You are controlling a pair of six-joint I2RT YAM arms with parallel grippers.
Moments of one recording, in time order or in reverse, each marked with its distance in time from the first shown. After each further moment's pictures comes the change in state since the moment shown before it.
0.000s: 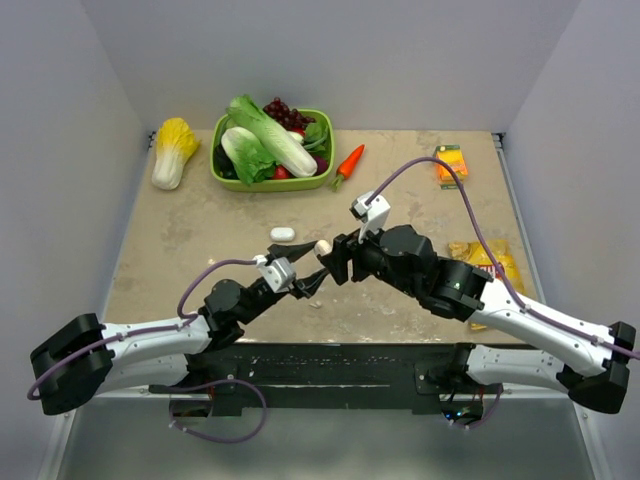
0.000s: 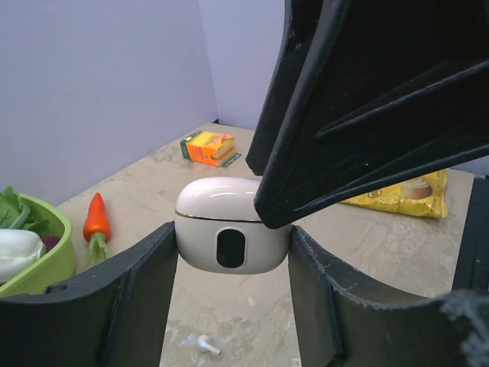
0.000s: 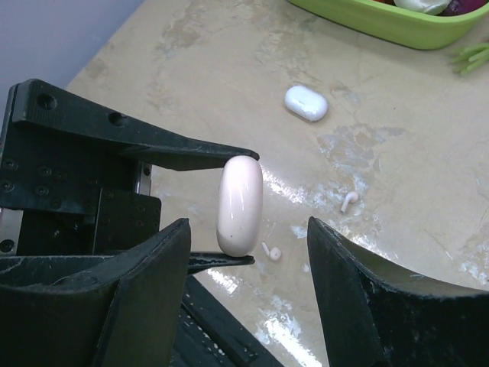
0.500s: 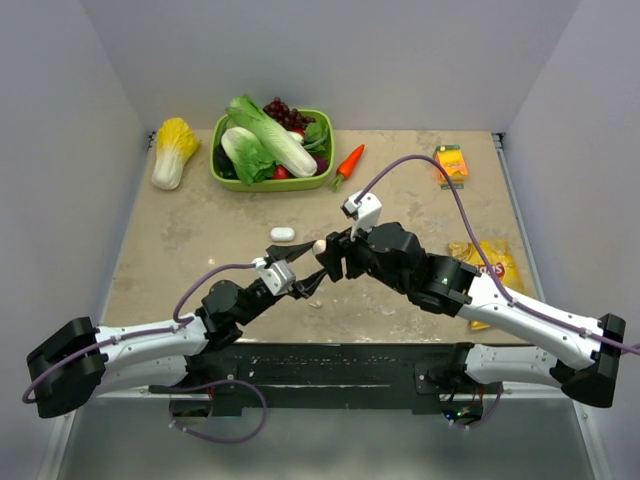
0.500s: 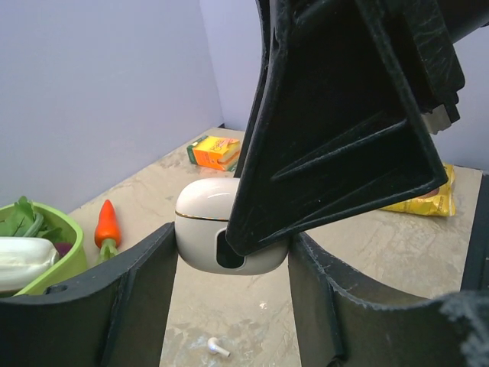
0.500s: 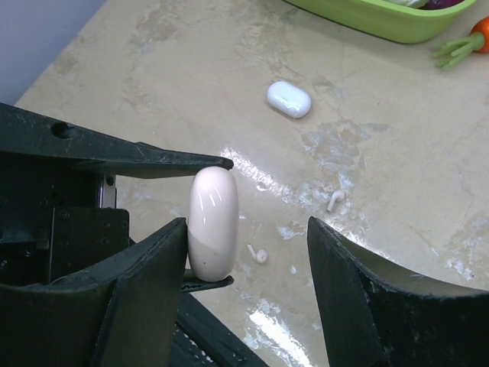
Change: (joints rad) left arm -0.013 -0.039 0.005 -0.041 -0.007 0.052; right arm 0.000 0.068 0.024 -0.003 0.040 -0.015
